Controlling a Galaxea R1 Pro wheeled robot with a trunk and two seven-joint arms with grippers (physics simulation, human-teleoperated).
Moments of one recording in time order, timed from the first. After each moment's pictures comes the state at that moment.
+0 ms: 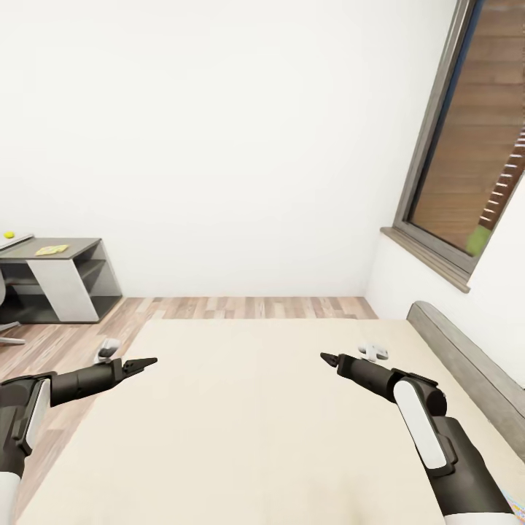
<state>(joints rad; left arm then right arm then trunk) -0.56 0.28 0.42 -1.08 -0.02 0.94 -1.20 -0.43 -0.10 -0.01 -1.43 -0.59 0.82 0.03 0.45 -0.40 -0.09</state>
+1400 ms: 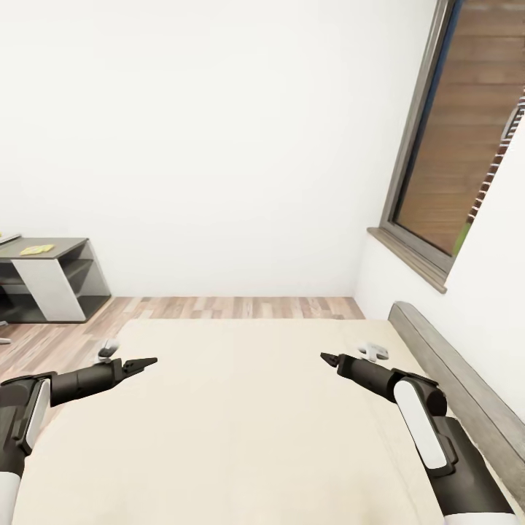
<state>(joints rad) -0.56 0.28 0.42 -1.08 -0.02 0.94 -1.21 -0.43 -0.10 -0.01 -1.43 -0.59 0.82 0.03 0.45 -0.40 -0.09</state>
